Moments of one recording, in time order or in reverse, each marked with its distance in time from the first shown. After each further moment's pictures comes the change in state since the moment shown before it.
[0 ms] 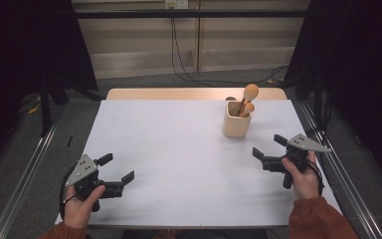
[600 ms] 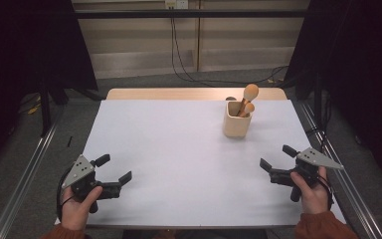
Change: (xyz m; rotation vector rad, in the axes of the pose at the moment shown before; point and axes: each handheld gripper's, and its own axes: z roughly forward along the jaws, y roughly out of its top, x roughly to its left) left arm 0.002 -0.001 -0.006 -0.008 0.014 -0.013; right arm 0.009 -0.018 -0.036 -0.018 -0.035 0.005
